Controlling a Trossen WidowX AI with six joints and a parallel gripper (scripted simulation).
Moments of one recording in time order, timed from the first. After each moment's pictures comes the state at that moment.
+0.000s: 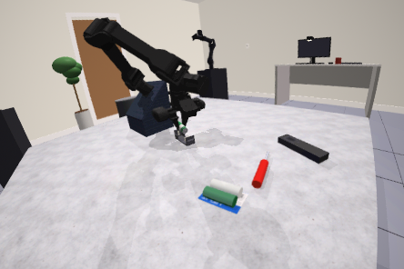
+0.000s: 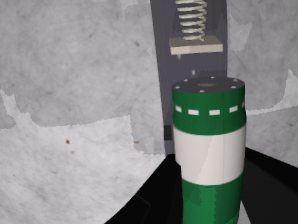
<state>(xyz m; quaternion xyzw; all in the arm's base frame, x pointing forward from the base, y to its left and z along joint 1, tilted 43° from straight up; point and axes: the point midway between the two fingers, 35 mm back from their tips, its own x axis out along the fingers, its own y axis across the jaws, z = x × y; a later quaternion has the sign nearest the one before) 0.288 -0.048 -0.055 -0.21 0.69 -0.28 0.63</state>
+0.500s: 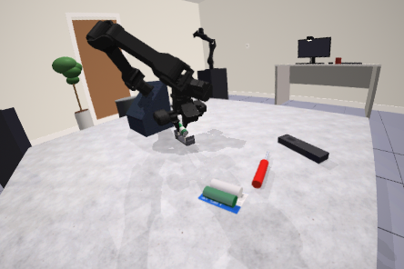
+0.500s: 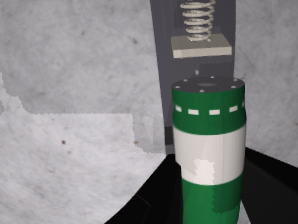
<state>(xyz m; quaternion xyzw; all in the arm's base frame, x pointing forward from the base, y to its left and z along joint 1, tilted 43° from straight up) 0.290 -0.053 -0.061 -0.19 0.72 -0.29 0.60</state>
